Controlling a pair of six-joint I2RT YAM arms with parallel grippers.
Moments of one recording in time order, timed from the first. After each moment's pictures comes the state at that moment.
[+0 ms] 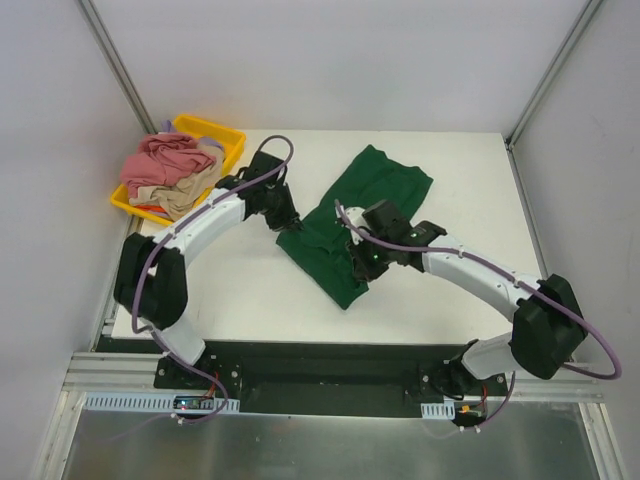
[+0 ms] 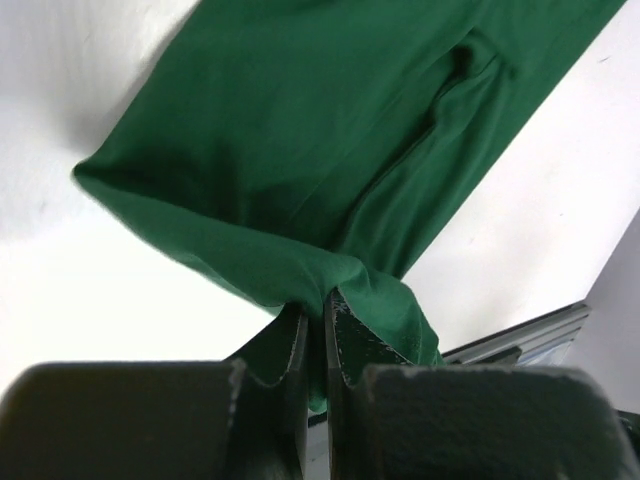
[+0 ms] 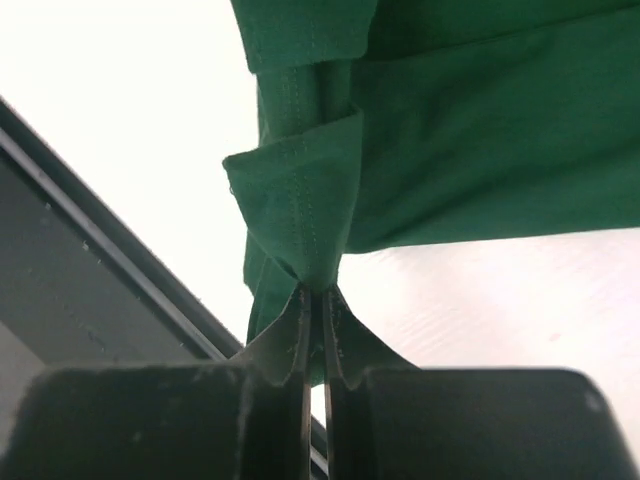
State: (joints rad) left arm -0.44 1.61 1.24 -0.64 0.24 -0.78; right arm 0.78 1.42 1.01 -0.62 -0.25 0.06
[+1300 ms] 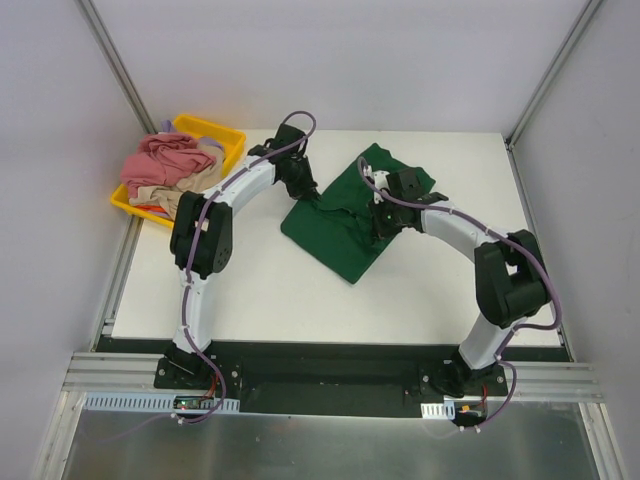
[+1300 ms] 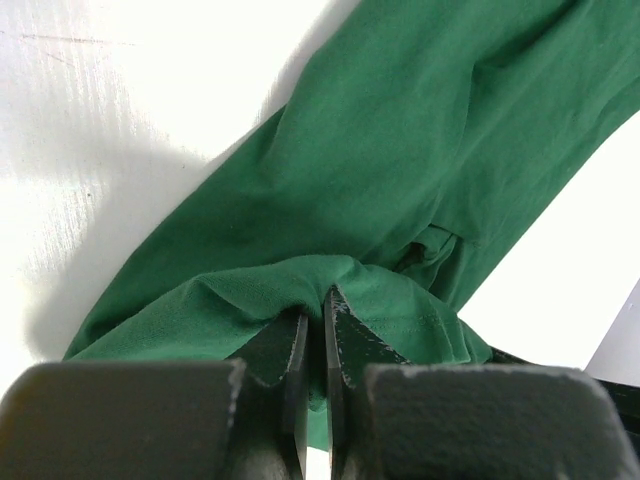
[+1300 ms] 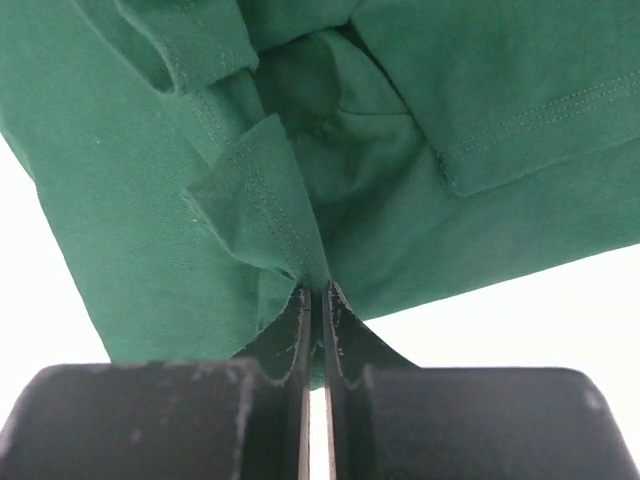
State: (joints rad) left arm -0.40 2.17 1.83 -0.65 0.27 -0.71; right arm 0.43 1.72 1.17 -0.42 -0.21 -0.01
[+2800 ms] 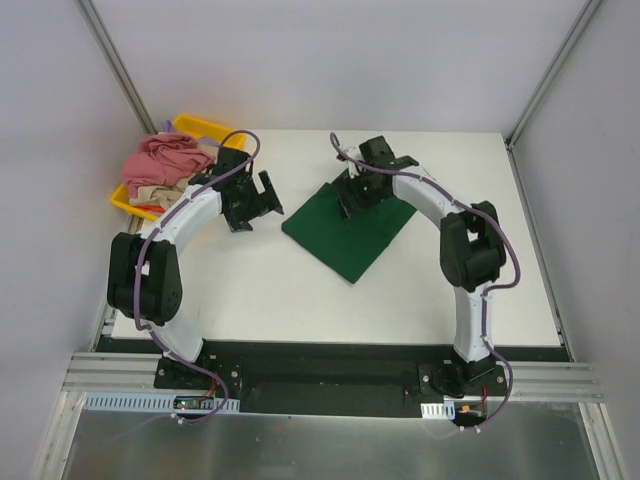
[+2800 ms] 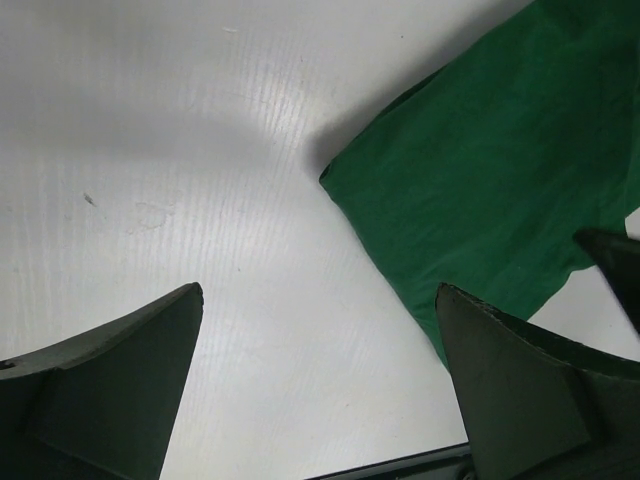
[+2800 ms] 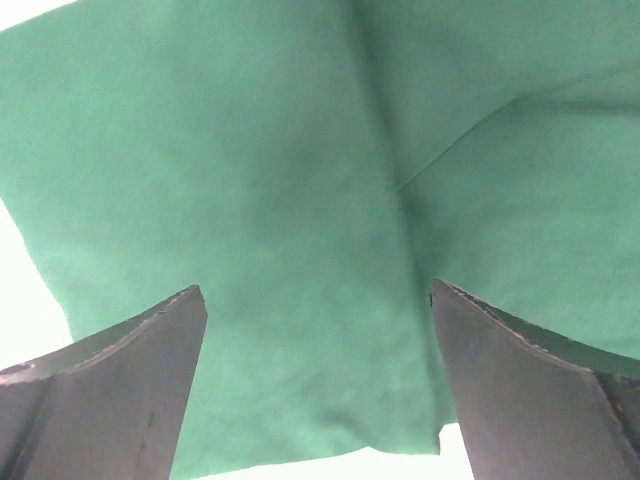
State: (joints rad) left arm -0.24 1.66 1.26 -0.63 0.15 -0.68; right arm 0.45 2.15 1.79 -0.65 -0.21 -0.10
